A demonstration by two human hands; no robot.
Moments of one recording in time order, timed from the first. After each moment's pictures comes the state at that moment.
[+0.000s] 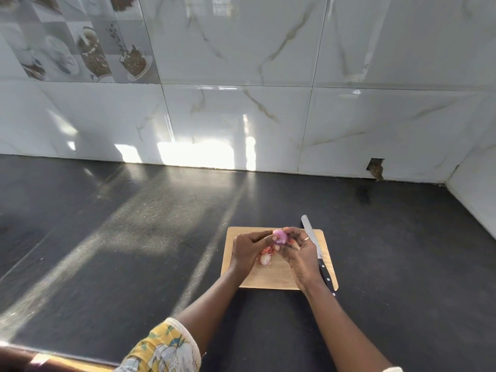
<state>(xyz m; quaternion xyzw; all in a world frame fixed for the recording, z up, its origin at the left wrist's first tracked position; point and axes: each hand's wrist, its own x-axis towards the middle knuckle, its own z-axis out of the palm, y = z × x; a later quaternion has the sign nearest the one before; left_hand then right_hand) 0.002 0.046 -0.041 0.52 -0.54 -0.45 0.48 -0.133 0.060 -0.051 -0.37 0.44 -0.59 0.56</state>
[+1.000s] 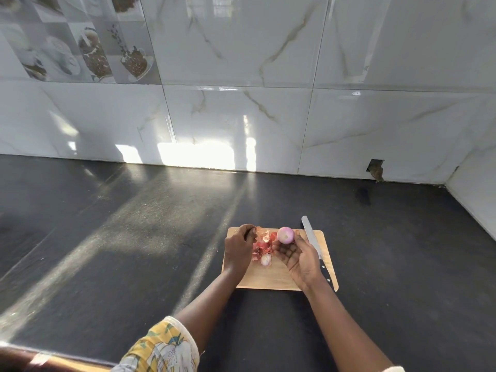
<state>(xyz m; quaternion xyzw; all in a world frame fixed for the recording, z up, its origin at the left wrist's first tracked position) 0.010 0.044 -0.035 0.65 -0.55 -0.27 0.44 -0.130 0.067 -0.030 -0.19 0.41 -0.60 0.66</state>
